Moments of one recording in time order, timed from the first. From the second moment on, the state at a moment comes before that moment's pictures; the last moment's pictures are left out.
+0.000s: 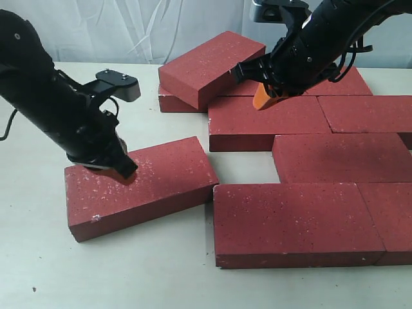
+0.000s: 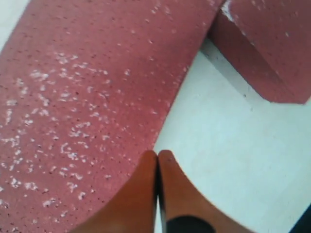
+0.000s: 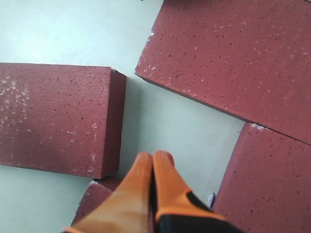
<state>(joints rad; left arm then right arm) -0.38 1.63 -1.03 -0.52 0.91 0.65 0.35 1.77 -1.39 0.36 0.91 -0.20</state>
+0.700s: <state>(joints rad) -0.38 1.64 -0.91 -0.34 1.10 1.03 0.35 1.77 -1.39 0.36 0.91 -0.20</state>
